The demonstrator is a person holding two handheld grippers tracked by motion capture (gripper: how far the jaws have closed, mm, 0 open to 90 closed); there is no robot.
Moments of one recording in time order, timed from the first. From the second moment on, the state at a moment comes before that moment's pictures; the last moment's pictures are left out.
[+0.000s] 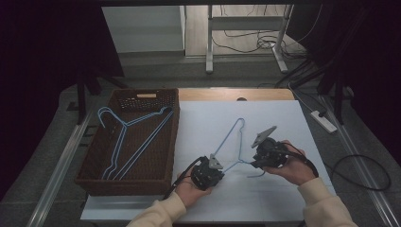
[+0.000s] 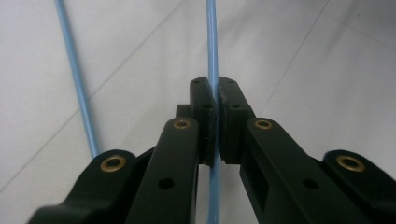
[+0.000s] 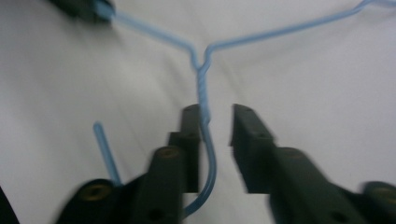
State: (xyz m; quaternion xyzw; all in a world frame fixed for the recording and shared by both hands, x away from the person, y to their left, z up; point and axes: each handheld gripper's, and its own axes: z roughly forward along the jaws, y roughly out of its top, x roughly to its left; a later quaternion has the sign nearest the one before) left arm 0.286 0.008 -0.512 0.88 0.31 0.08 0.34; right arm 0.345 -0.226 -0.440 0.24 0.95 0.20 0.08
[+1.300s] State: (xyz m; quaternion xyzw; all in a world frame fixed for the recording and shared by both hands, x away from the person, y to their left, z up) left arm 0.266 0.047 -0.431 0.81 0.33 0.06 0.48; right arm 0.306 -0.309 -0.466 0.36 0.80 0.47 0.09
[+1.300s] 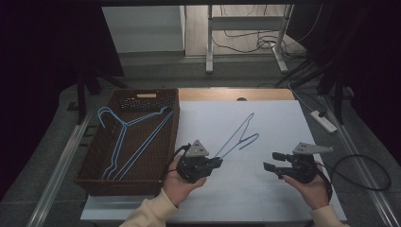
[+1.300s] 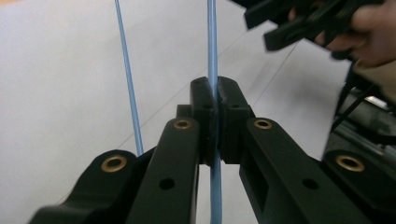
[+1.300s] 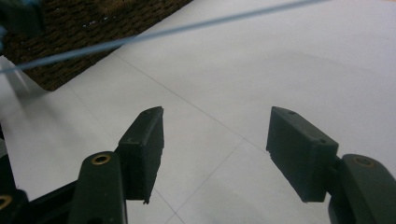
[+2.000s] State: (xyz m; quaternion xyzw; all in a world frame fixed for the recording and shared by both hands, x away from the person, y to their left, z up) left arm 0.267 0.154 -0.377 0.76 0.35 0.08 0.54; right arm 0.305 -0.306 -0.481 0.36 0.81 0.44 0.10
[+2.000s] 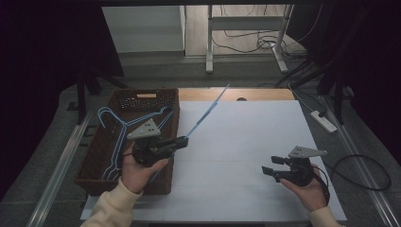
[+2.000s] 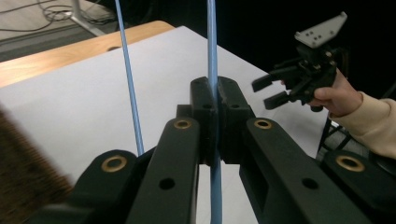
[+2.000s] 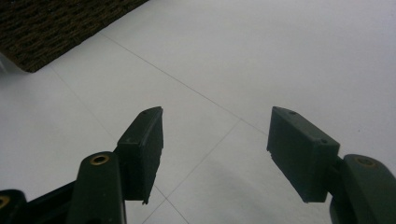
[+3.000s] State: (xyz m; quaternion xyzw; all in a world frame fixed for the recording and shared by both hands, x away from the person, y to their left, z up) left arm 0.287 0.286 -0.405 0.73 0.42 0.08 0.53; right arm 0.304 -0.303 -0.485 0.35 0.82 0.43 0.11
